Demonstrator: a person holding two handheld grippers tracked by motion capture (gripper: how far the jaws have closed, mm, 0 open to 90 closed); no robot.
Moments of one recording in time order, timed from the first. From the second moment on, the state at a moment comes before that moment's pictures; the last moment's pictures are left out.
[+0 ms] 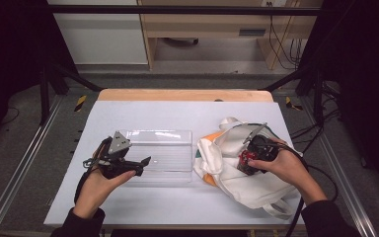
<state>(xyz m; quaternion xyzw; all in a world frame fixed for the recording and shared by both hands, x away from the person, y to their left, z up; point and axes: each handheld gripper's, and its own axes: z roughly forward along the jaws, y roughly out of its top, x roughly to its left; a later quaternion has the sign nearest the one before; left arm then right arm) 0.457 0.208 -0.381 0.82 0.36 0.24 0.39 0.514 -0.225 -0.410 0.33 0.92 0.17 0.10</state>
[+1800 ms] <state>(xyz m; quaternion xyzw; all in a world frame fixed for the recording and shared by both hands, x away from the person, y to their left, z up) 0.459 0.216 -0.381 0.81 0.37 0.24 0.38 0.510 -0.222 -0.383 0.31 0.93 0.16 0.12</state>
